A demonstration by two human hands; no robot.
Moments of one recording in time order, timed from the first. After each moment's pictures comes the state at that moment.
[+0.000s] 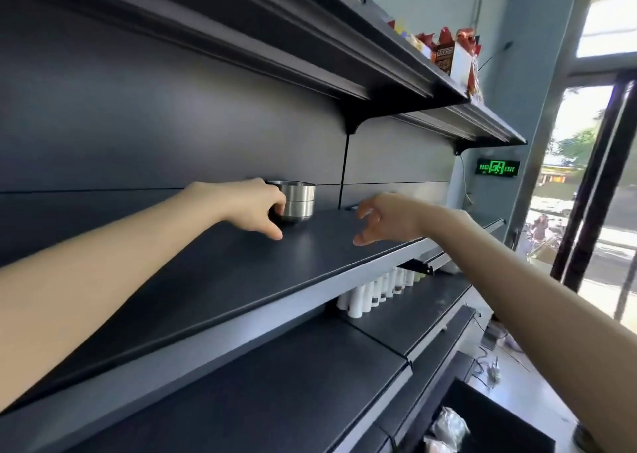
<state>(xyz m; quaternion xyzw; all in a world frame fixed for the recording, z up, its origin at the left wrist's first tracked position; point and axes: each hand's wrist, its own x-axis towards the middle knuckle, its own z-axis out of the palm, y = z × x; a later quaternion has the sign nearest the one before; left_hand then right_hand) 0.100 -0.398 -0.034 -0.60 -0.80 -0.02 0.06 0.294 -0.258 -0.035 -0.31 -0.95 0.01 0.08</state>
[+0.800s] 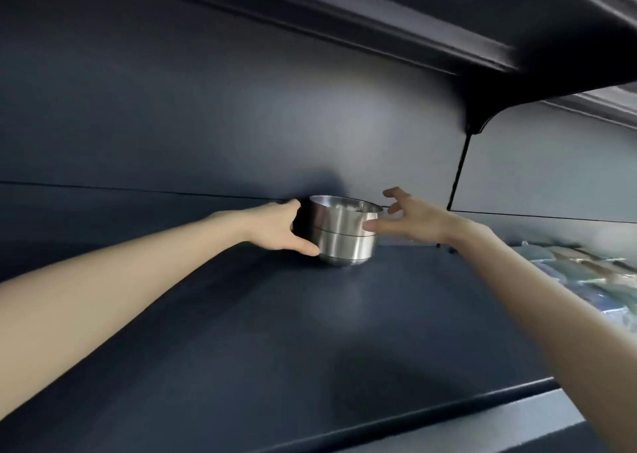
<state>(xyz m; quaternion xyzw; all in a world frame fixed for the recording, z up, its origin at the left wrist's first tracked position) -0.020 -0.220 -0.072 -0.38 -0.91 -0.16 -0.02 0.109 -0.014 -0.041 -0.13 -0.97 0.19 0.12</state>
